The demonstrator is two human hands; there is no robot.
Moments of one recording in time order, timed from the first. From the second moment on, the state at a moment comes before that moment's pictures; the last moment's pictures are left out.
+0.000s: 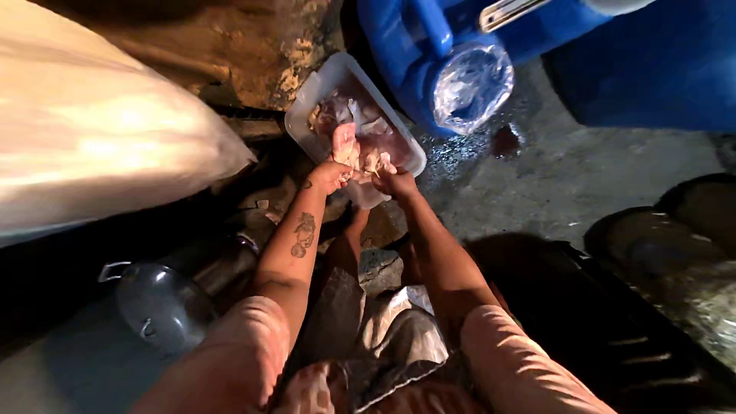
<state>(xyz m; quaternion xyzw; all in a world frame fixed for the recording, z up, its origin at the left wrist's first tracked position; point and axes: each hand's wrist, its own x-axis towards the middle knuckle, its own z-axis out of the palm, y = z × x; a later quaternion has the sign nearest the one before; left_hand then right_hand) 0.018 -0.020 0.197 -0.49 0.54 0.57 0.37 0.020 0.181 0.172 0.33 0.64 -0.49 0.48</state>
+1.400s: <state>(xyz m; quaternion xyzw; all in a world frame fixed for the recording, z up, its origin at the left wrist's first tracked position) 0.501 0.567 0.745 -0.85 -0.41 -0.13 -0.30 0.745 0.481 0.714 0.86 0.46 -0.03 -0.23</state>
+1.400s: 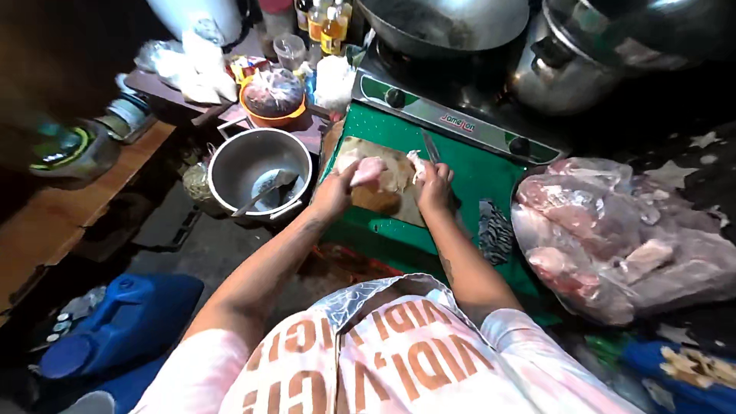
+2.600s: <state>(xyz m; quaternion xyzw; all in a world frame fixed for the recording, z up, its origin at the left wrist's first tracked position) 0.562 0.674 0.720 -0.88 -0.25 0.00 -0.39 0.759 0.461 0.700 0.89 0.35 -0.07 -0.28</state>
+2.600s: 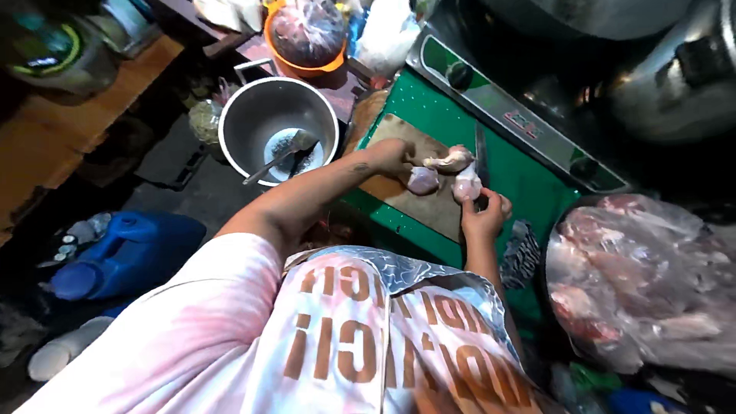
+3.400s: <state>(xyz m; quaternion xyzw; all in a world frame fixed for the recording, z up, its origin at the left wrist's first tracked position) 0.554 0.645 0.744 -0.82 -0.33 0.06 -0.46 0.764 0.429 0.707 0.85 0.38 -0.04 -0.37</state>
